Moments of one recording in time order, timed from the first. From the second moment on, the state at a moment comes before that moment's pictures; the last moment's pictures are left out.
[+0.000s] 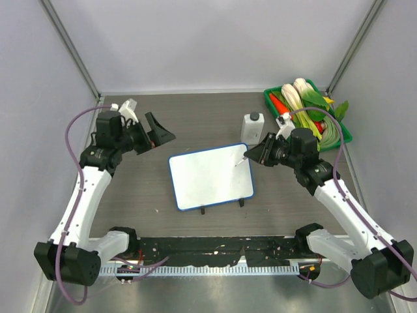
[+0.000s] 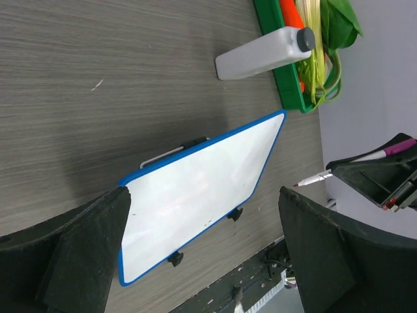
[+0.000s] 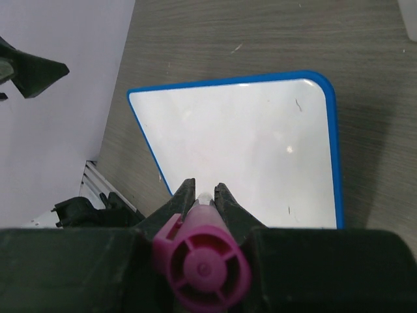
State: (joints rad) left arm -0.18 1.11 1.10 -0.52 0.45 -0.58; right arm 0.34 0.94 0.78 -0.27 -0.43 0.64
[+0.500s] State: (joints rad) left arm -0.06 0.95 0.82 -0.51 0.55 -0.66; right arm 0.34 0.98 0.80 -0.14 -0.43 0.62
